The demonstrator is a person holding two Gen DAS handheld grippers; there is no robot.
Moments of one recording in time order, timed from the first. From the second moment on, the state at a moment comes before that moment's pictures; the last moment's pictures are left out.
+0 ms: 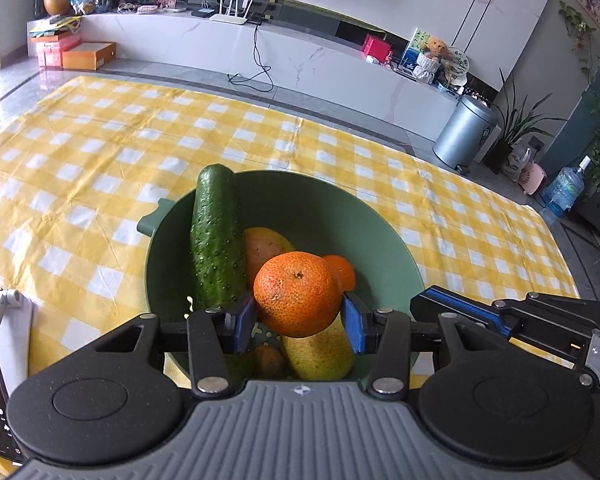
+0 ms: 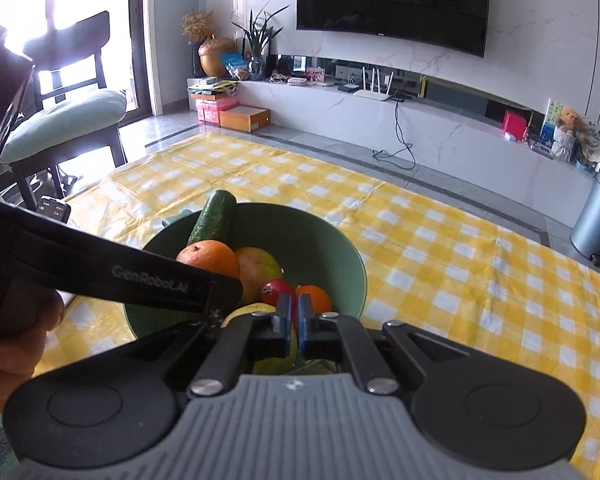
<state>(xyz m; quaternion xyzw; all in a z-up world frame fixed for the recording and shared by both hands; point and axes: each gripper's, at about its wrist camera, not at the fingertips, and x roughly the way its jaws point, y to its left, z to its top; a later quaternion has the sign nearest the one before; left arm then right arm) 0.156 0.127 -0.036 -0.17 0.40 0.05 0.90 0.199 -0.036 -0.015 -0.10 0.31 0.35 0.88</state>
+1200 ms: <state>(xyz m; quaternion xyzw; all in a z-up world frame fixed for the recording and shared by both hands) 0.140 0.112 -0.028 -0.12 0.45 0.03 0.89 0.109 -0.111 -0.051 0.06 0.49 0.33 0.81</state>
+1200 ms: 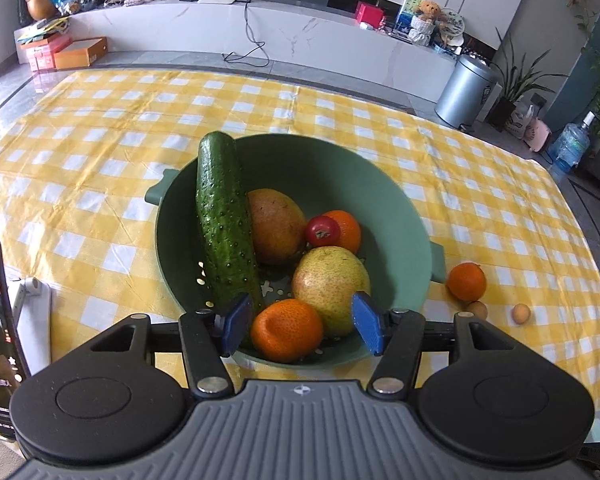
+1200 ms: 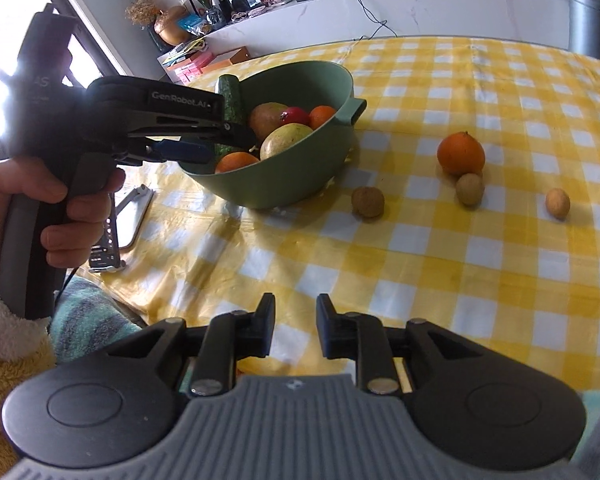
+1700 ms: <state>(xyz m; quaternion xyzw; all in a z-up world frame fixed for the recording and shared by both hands) 0.073 0.084 0.021 -0.04 0.42 0.00 0.91 0.094 -0.096 -0.109 0.24 0.65 0.28 0.67</state>
